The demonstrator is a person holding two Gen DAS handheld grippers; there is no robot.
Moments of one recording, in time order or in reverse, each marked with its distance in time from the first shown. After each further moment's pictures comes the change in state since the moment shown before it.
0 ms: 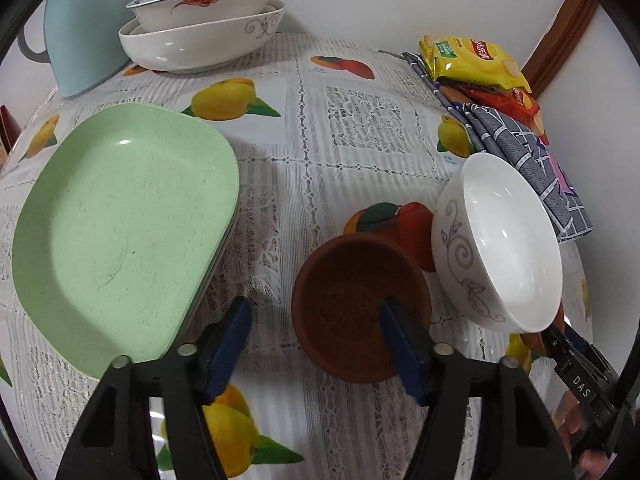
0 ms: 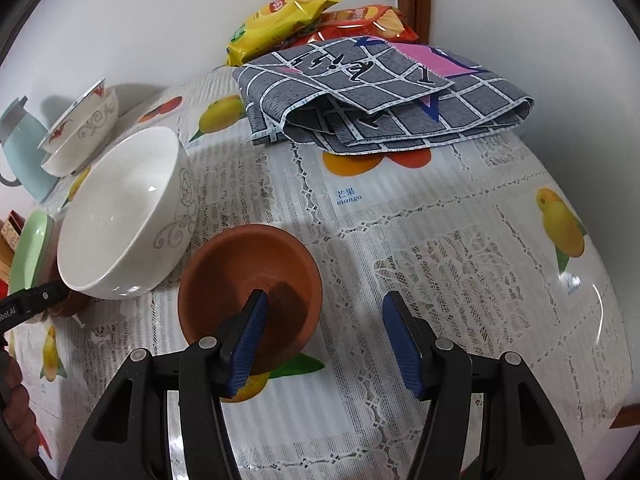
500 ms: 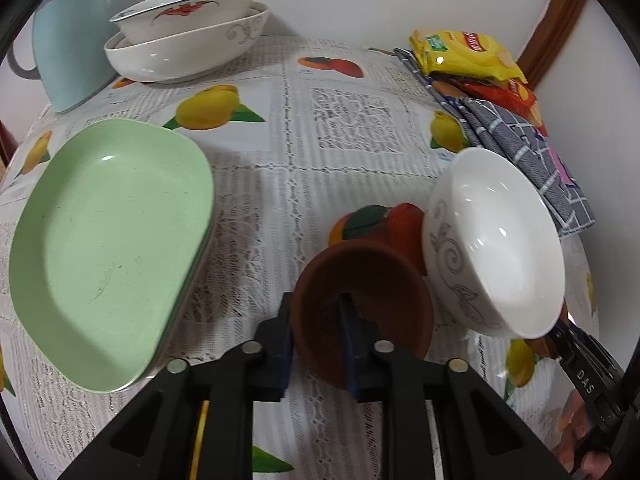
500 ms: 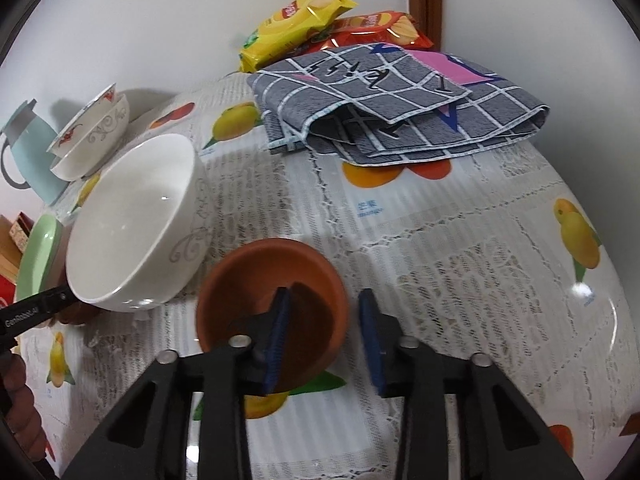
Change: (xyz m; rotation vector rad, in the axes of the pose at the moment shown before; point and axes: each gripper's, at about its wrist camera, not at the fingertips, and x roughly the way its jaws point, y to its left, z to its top) left arm 0.004 -0.012 0.004 0.047 0.003 0.008; right arm 0.003 0.008 0.003 -0.005 -0.029 0.069
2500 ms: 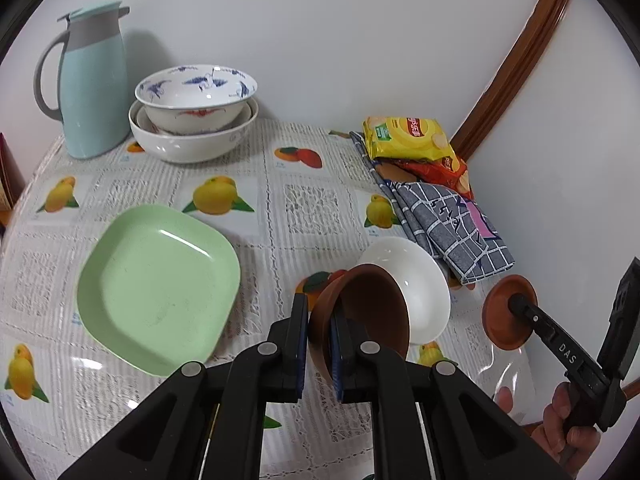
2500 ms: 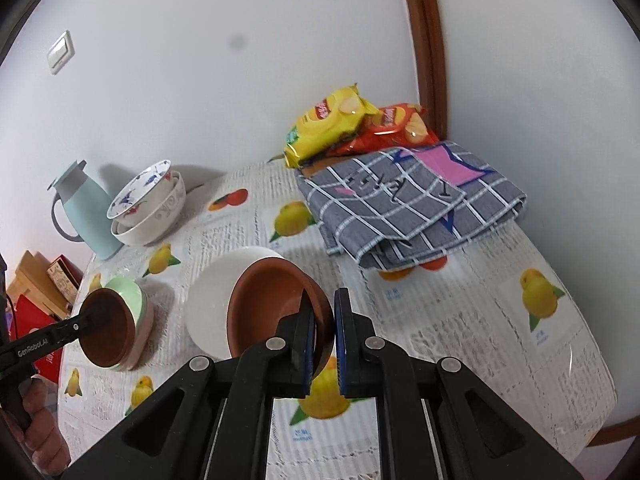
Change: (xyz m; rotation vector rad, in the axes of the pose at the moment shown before) left arm -0.117 0.018 0.010 -0.023 -0.185 -0.175; right arm -0.104 0.021 0.038 0.025 -0.191 0.078
